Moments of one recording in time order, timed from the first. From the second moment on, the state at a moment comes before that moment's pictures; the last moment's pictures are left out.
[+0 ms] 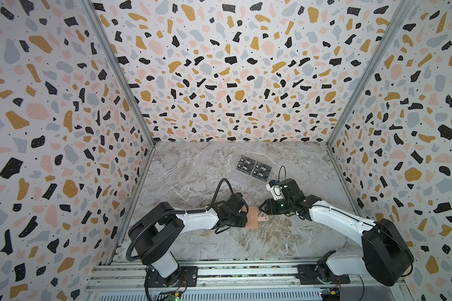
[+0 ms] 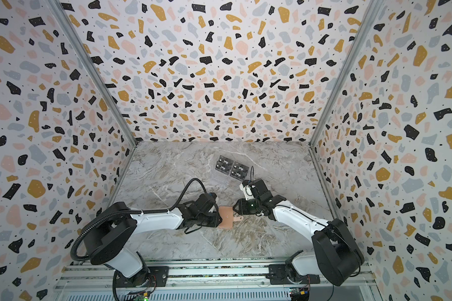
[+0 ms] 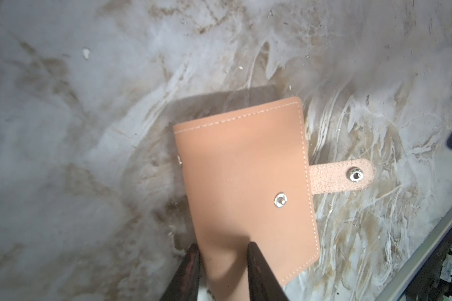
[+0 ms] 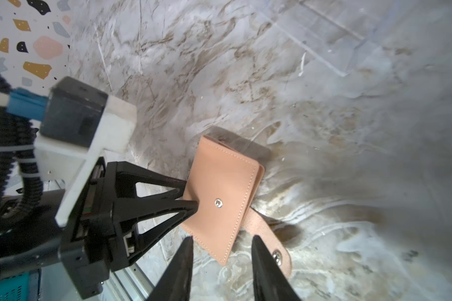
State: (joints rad) left arm -0.87 1.63 0.76 -0.12 0.13 -0.67; right arm 0.56 1.34 0.72 -0.31 -0.41 0.46
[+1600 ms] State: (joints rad) left arm -0.88 1.63 0.75 -0.10 0.12 -0.69; right arm 0.44 1.43 0.67 -0.37 -0.52 0.41
